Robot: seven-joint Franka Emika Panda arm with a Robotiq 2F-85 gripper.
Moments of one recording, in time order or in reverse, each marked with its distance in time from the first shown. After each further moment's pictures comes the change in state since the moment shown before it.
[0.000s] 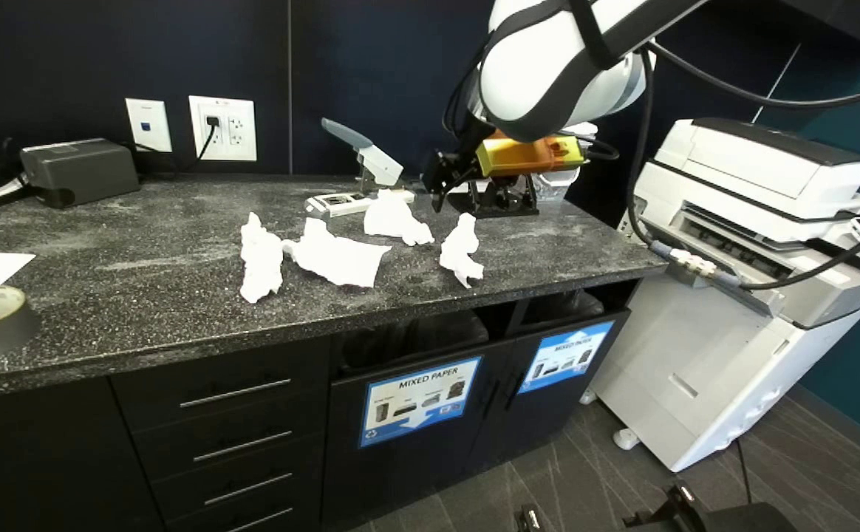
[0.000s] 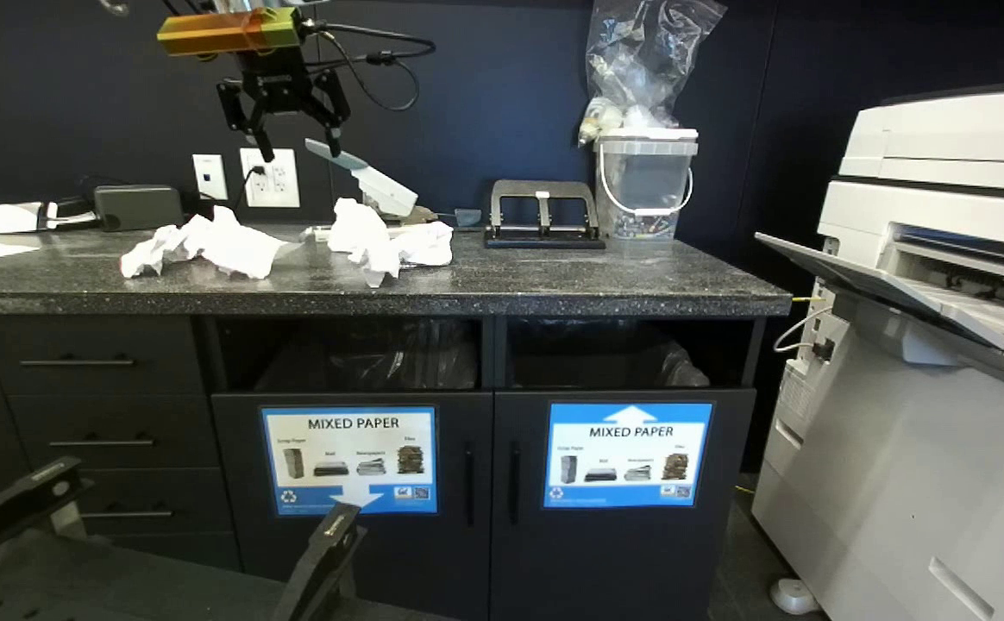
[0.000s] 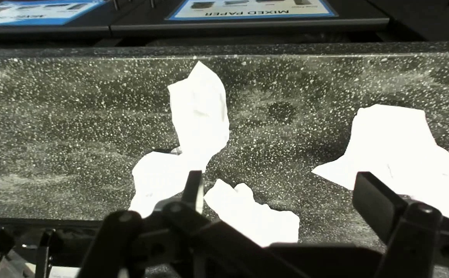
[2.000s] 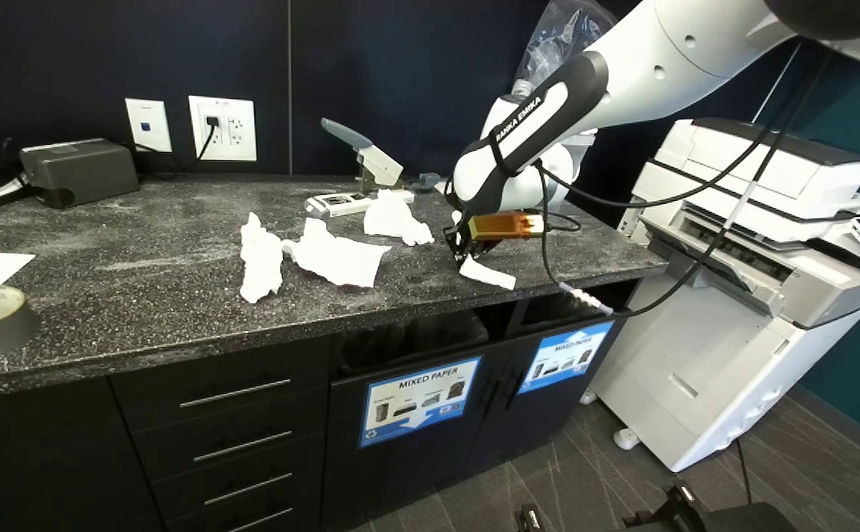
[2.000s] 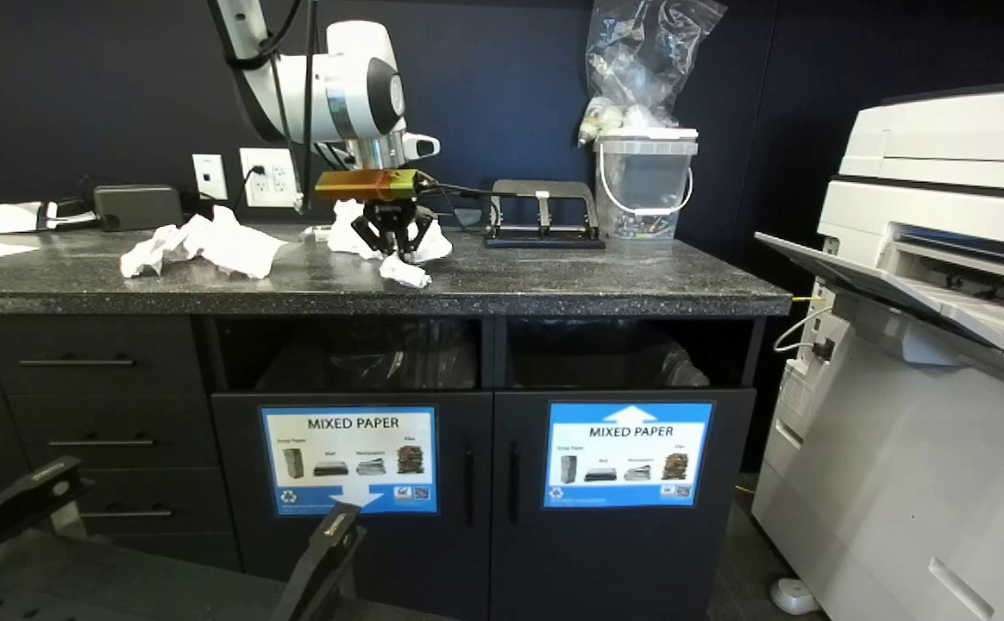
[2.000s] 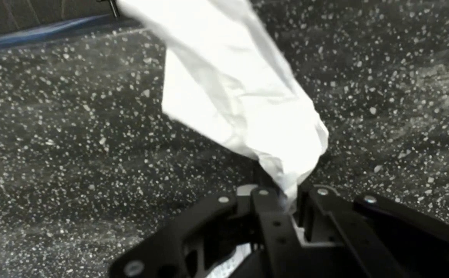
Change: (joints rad) arm -0.092 0.577 -0.075 0.446 0.139 0.028 -0.139
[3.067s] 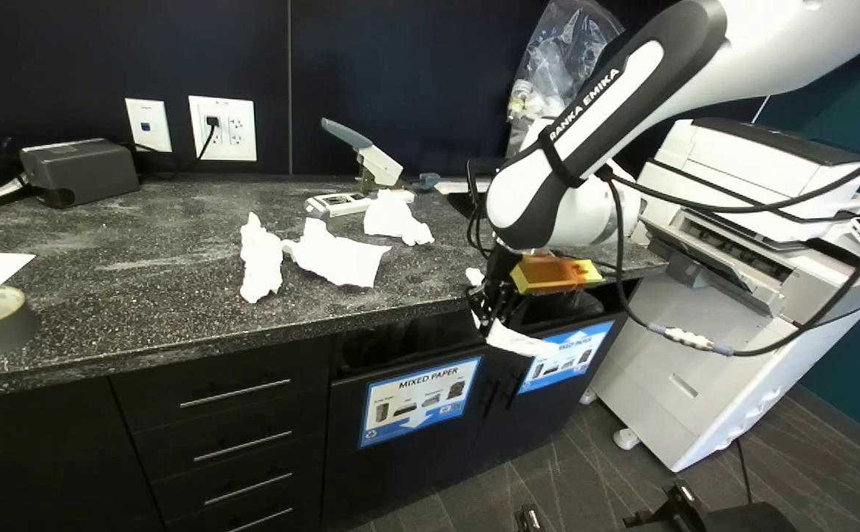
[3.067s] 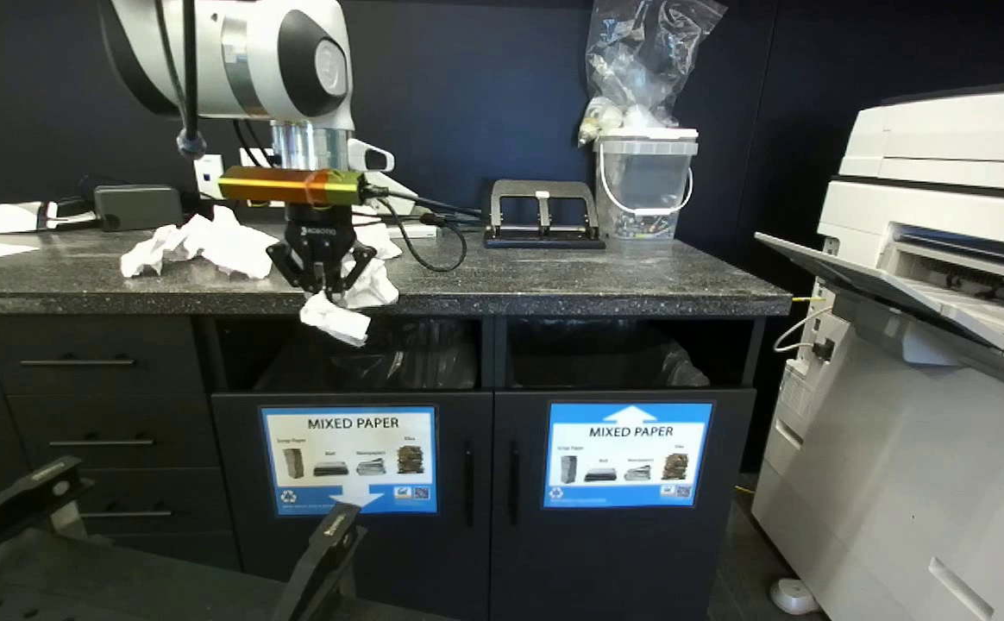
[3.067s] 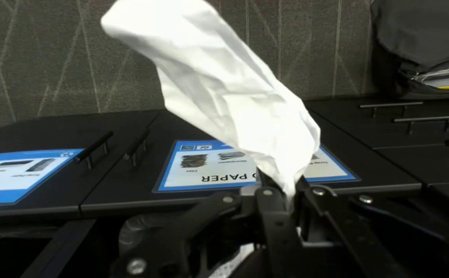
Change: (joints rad) arm -0.051 -0.341 0.100 -0.567 0.119 0.012 -0.172
